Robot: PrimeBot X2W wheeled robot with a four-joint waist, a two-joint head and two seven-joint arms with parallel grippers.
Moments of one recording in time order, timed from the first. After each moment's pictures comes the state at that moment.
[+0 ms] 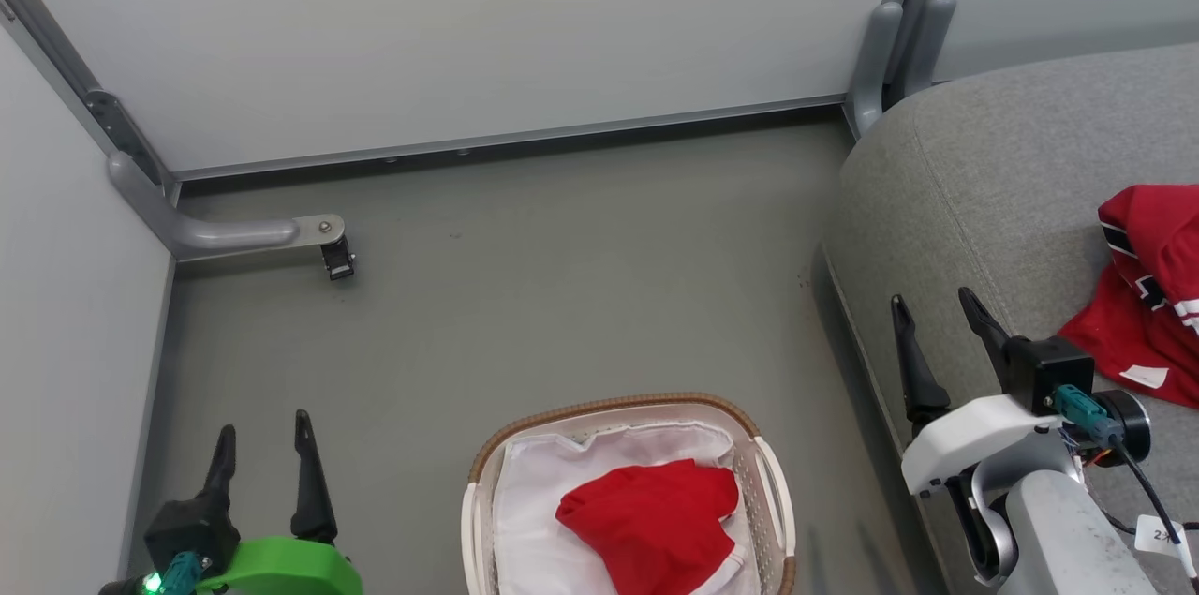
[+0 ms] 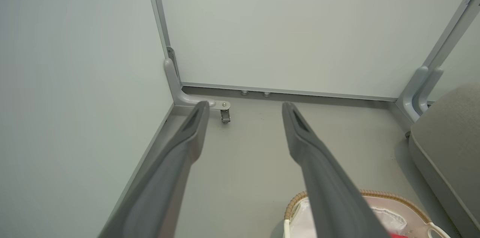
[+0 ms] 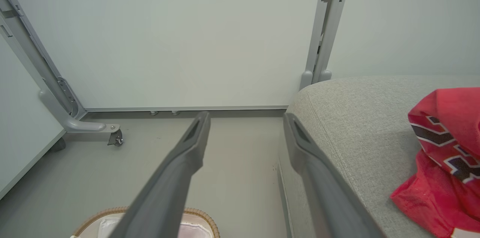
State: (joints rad) left arm -0.01 0.05 0.04 0.32 -0.18 -0.03 -0.26; right arm -0.25 -0.07 0.01 0.43 0.13 0.13 -0.26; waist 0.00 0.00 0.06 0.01
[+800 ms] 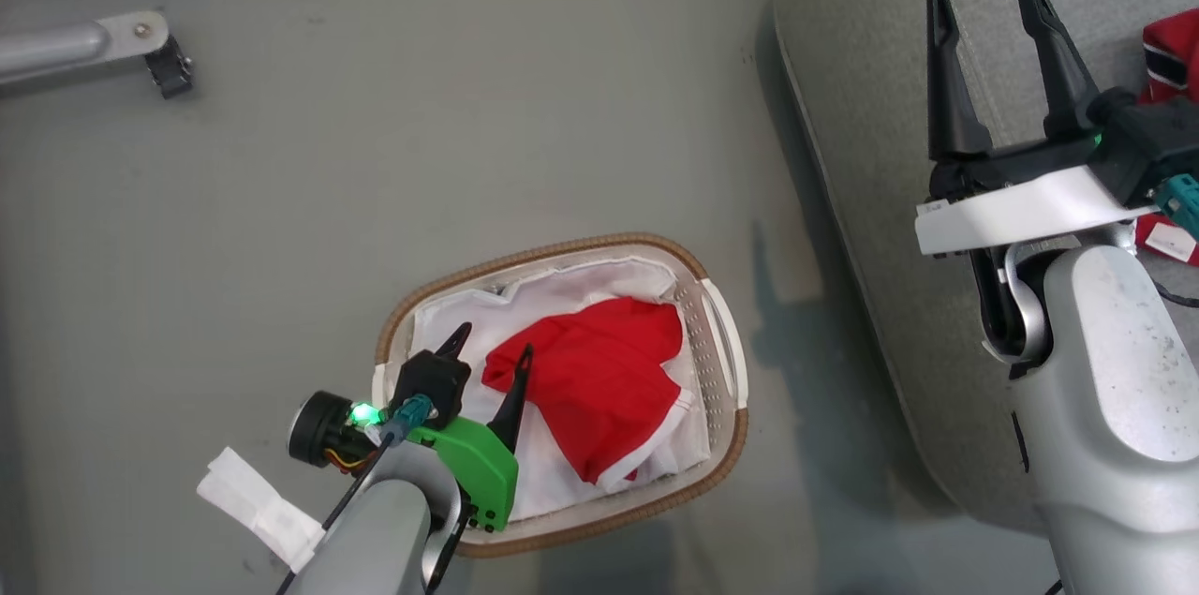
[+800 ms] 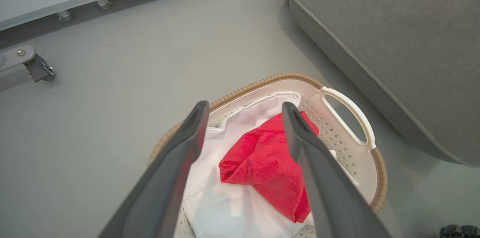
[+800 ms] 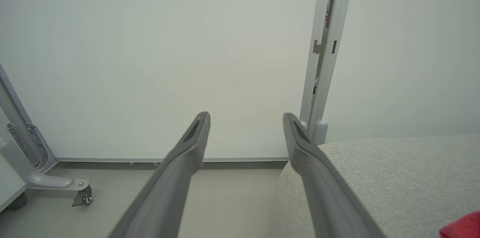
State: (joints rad) left arm -0.43 0.05 -0.46 0.78 -0.20 -0.11 -0.26; right arm -0.56 -0.10 0.04 0.17 0.19 0.13 -0.26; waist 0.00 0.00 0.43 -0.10
